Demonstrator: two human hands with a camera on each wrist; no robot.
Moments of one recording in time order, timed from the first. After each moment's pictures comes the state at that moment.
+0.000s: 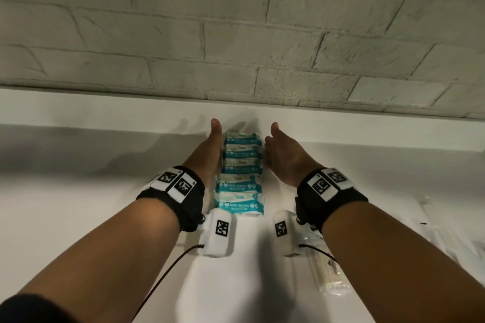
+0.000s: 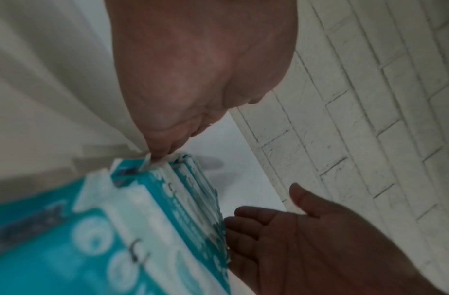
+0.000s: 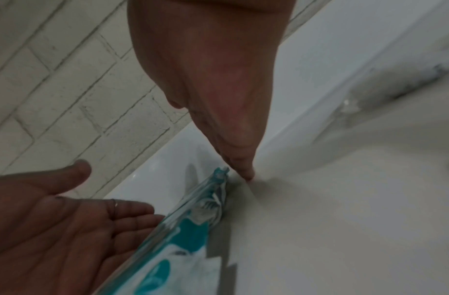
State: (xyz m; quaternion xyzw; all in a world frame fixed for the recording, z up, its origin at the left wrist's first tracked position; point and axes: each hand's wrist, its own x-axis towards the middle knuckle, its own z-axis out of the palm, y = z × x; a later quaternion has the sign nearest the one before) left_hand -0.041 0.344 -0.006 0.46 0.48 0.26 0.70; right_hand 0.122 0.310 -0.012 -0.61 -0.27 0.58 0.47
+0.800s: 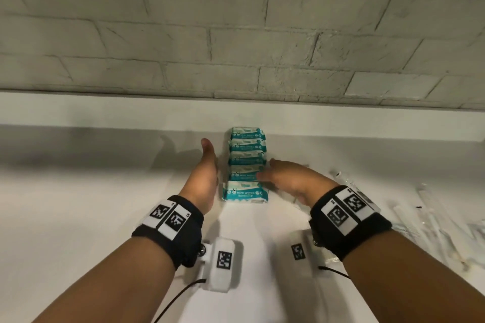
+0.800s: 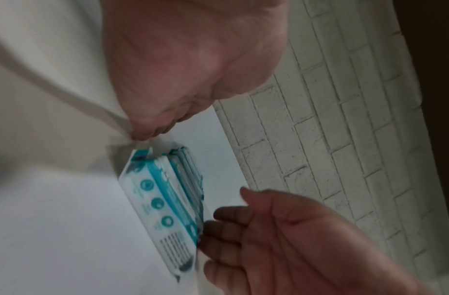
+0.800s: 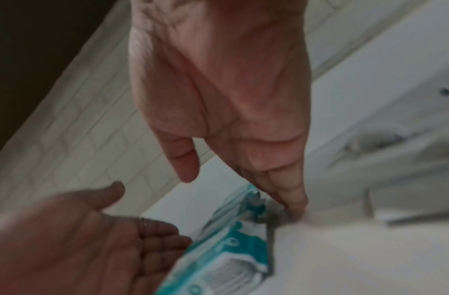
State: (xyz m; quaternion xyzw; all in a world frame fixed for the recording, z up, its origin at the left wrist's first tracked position) left_hand -0.063 0.279 -0.007 0.44 0.47 0.32 0.69; right_hand 0.089 0.237 0.010 -0.70 -0.45 0.51 0.22
